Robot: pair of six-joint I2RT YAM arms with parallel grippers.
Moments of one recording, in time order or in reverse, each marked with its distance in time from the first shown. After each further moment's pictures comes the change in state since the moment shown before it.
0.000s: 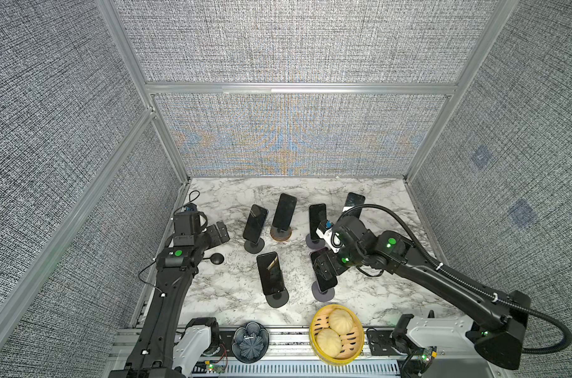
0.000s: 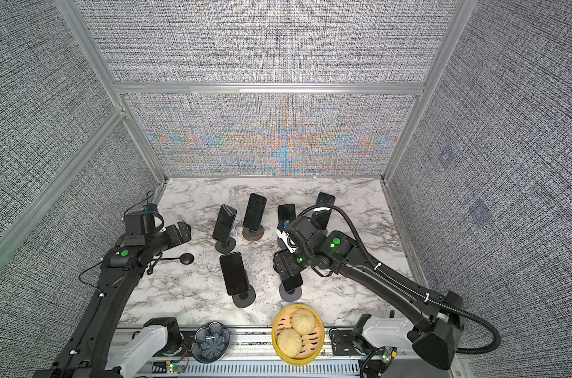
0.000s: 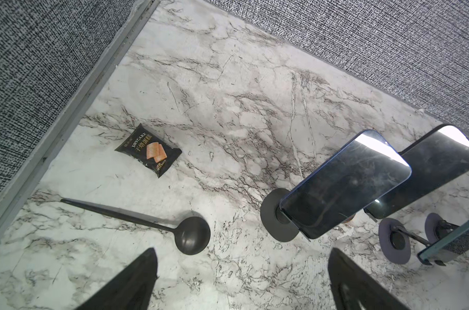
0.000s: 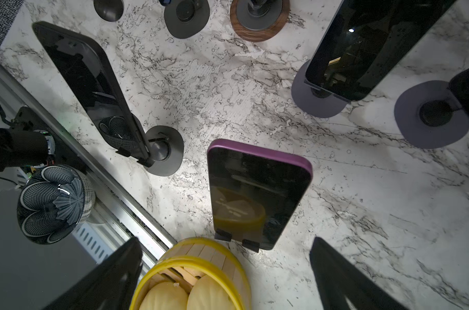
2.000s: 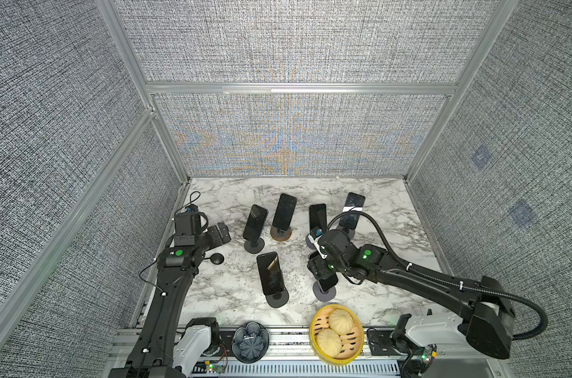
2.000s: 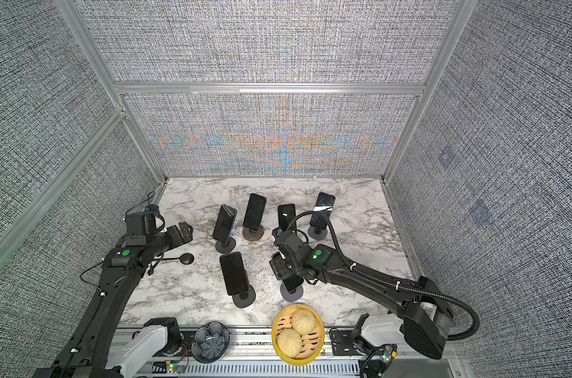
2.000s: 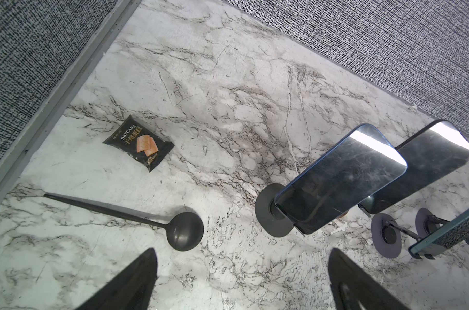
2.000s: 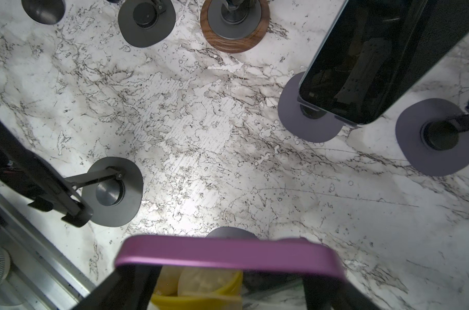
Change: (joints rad) left arm 0.000 0.012 -0.008 0.002 0.038 -0.019; right arm 0.051 0.079 -0.220 0.355 0.169 0.029
